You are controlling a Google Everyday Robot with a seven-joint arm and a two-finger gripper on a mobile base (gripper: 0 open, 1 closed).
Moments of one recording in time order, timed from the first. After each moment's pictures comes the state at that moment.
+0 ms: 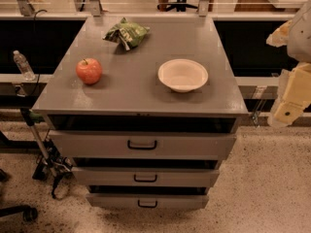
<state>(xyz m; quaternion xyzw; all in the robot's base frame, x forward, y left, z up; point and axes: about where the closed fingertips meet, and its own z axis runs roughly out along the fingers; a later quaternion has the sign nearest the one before) 0.438 -0.214 0.986 -0.60 0.78 -0.05 0.17</state>
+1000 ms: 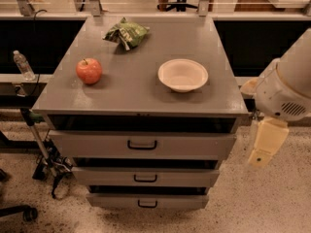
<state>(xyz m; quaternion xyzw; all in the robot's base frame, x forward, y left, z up) 0.414 -0.190 0.892 -0.62 0.77 0.01 0.14</state>
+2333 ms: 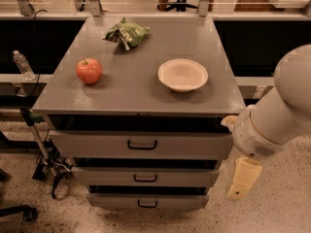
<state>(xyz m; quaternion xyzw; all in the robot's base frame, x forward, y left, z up) 0.392 -0.163 0.803 -0.63 0.76 0.05 0.14</state>
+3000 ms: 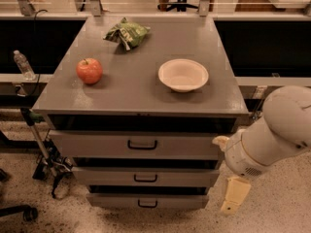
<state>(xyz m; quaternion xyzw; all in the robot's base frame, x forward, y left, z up) 0.384 -0.157 0.737 -0.64 0.75 0.09 0.15</state>
